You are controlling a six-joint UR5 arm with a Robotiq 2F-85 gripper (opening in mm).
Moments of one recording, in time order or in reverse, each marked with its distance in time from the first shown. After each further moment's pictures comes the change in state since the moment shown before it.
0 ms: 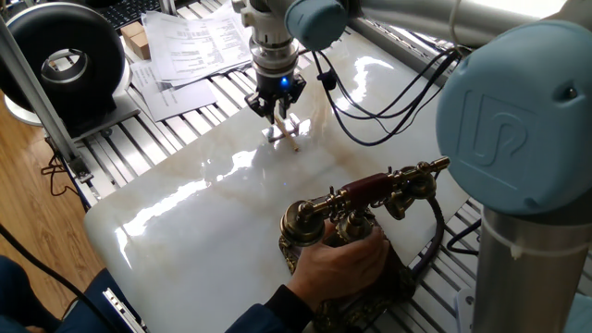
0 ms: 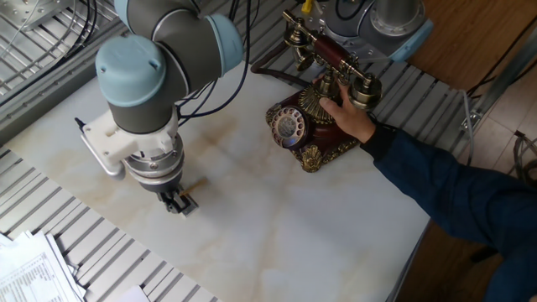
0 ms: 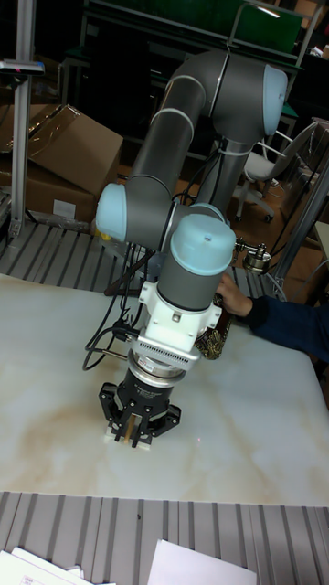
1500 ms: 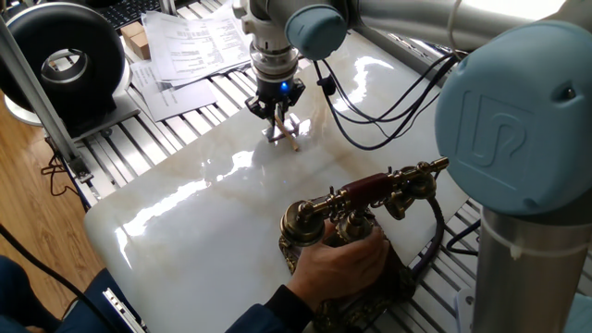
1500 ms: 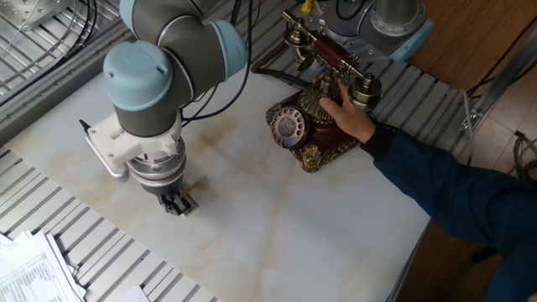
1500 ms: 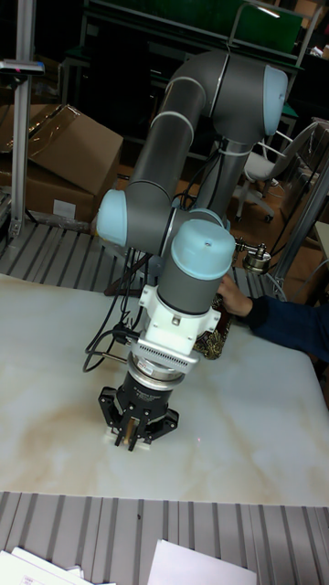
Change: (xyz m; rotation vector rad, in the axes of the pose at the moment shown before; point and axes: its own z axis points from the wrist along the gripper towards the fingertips) arm 0.002 -0.002 0.007 0.012 -0.009 0.013
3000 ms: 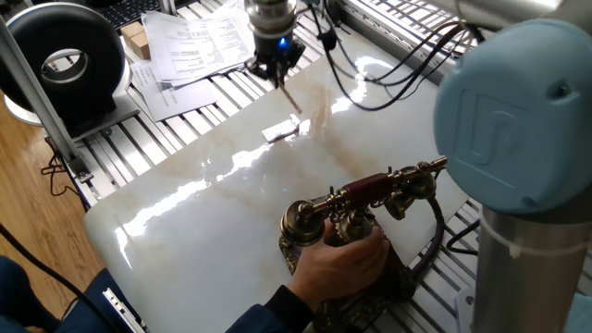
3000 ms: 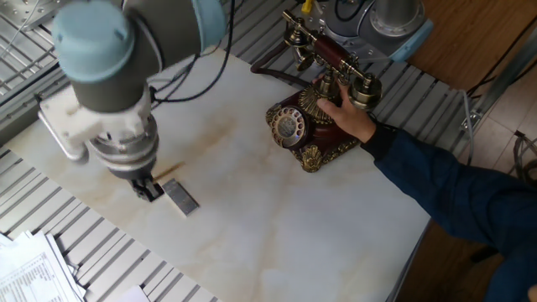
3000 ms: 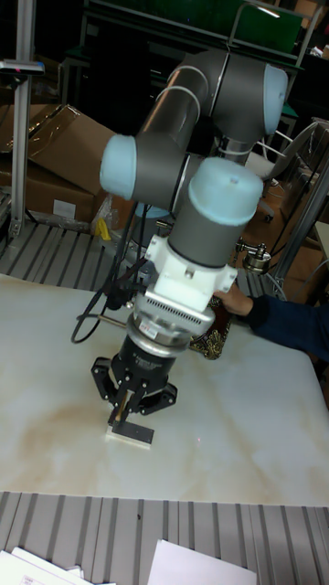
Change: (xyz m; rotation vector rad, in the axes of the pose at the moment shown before) arm -0.037 -0.028 -0.089 0.068 -0.026 -0.024
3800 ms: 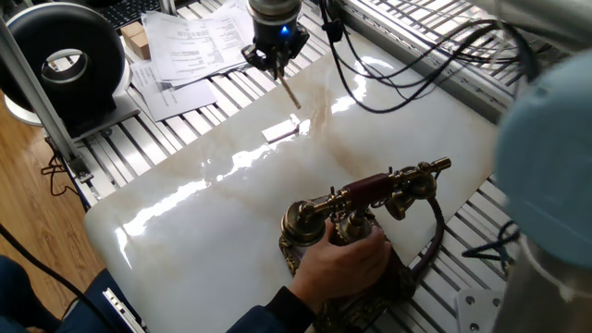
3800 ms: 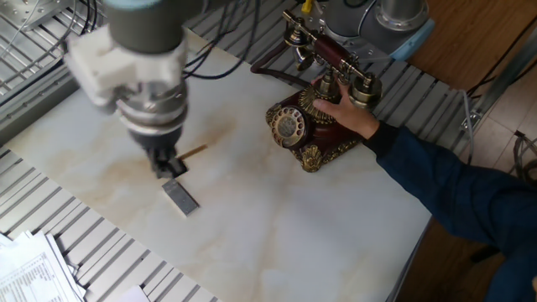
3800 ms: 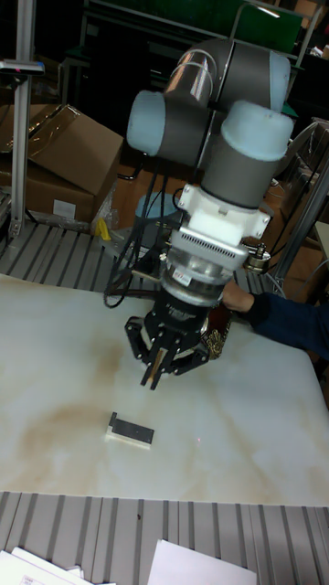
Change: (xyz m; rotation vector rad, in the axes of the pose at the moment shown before) arm 0.047 0.037 -0.071 -0.087 -0.049 0.115
